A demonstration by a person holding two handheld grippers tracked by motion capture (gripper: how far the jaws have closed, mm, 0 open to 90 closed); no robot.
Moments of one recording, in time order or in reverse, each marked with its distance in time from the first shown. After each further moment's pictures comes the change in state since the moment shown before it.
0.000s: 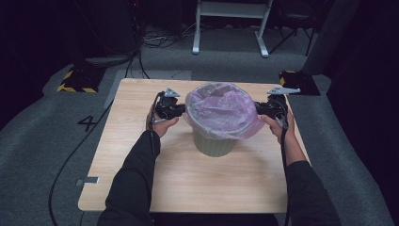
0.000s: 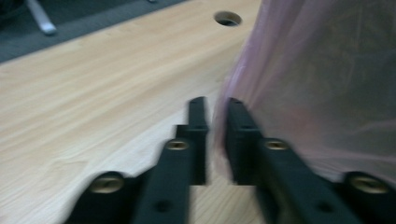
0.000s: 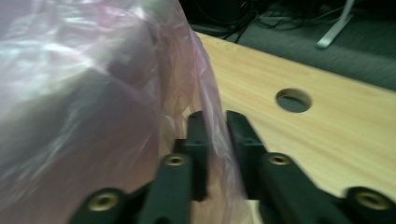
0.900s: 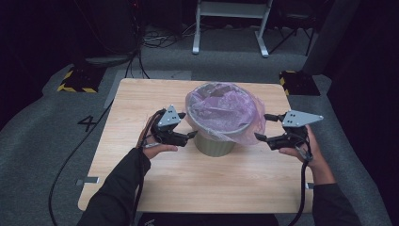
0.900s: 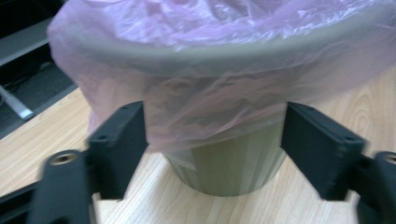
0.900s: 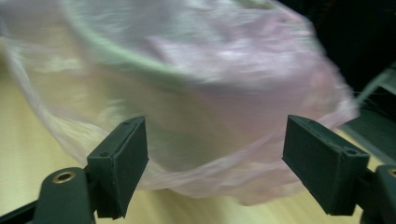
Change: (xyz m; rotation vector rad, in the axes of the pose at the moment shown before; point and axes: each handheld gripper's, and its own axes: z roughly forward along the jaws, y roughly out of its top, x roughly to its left) left arm -0.078 -0.018 -0.074 -0.130 -0.128 0.310; right arm 0.067 -0.028 -0.093 -0.077 0.116 -0.420
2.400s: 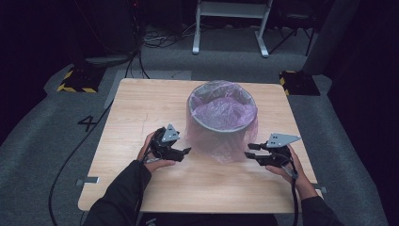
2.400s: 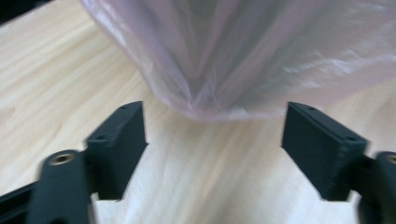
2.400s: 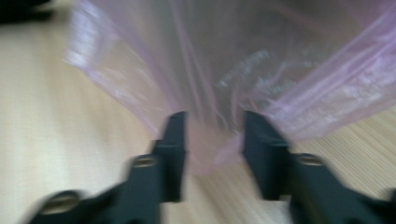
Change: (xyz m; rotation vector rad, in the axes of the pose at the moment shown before) left arm -0.011 -0.070 0.015 0.164 0.017 -0.088; right arm 0.033 -0.074 0.041 0.095 0.126 0.124
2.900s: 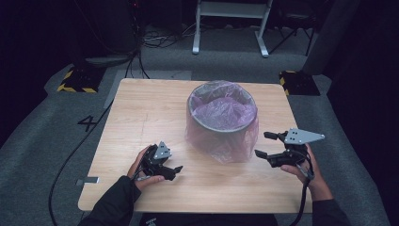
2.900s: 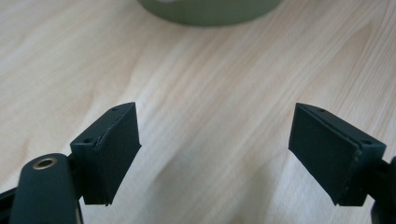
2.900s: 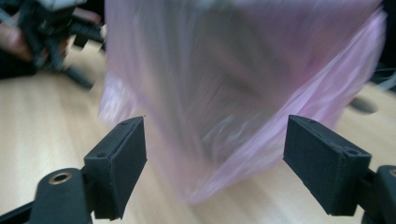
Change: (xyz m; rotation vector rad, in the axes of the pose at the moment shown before) left arm -0.023 -0.050 -0.012 0.101 -0.005 -0.042; right arm 0.006 0.027 -0.050 -0.130 -0.075 0.013
